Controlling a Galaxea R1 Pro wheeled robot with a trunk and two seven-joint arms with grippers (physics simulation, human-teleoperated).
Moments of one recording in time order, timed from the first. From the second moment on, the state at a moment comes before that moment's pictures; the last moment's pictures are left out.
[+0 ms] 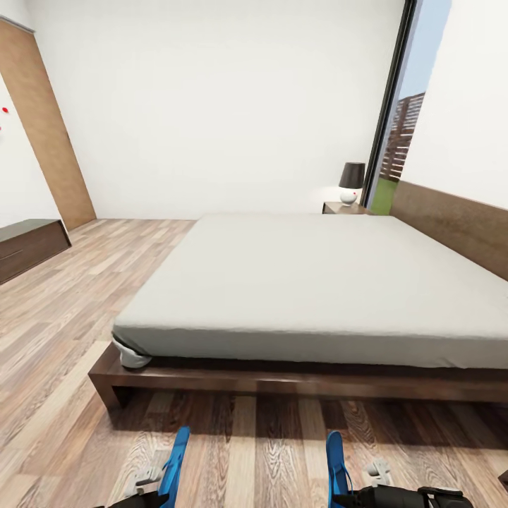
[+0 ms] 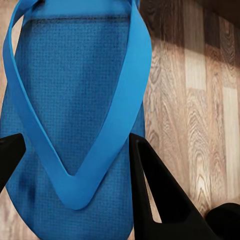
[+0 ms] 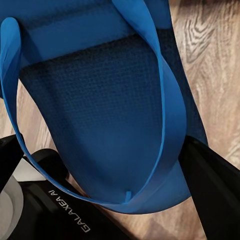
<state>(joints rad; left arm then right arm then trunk) -0.50 0.18 0.42 -0.02 -0.19 0.00 -0.74 -0.43 -0.16 -0.64 -0.38 0.60 0.22 1.17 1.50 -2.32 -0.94</state>
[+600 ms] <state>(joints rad) -0.50 0.18 0.43 -0.05 -0.19 0.00 -0.74 -0.43 -0.16 -0.64 -0.38 0.60 0.22 1.11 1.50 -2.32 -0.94</state>
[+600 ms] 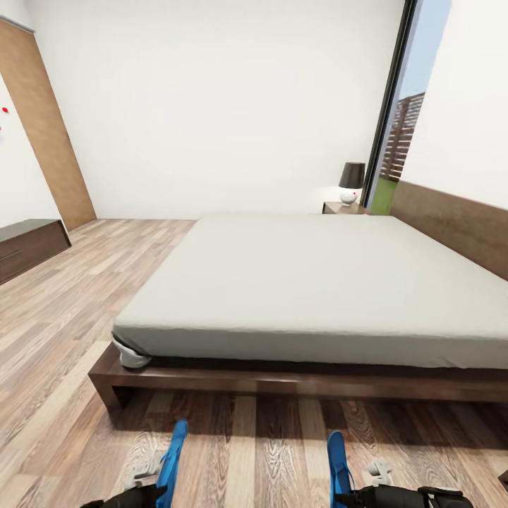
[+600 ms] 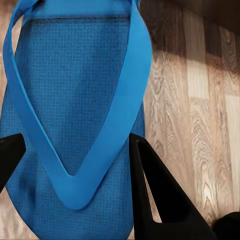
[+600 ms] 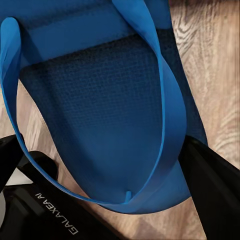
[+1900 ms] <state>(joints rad) -0.50 0.05 0.42 -0.41 -0.27 0.31 -0.04 -0.43 -0.16 -0.64 -0.38 0.60 0.22 1.11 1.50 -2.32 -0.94</state>
